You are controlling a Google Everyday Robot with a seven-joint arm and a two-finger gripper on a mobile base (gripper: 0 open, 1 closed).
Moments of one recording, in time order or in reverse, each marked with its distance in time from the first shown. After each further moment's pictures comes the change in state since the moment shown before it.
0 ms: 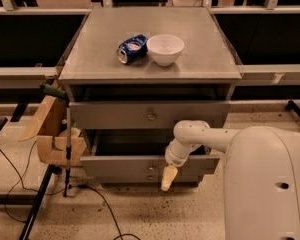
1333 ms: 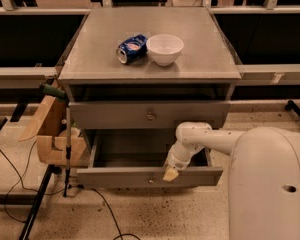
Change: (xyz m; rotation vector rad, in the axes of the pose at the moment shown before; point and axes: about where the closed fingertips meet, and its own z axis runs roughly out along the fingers) arm 0.005 0.019 -0.002 -0.046 0.008 -0.023
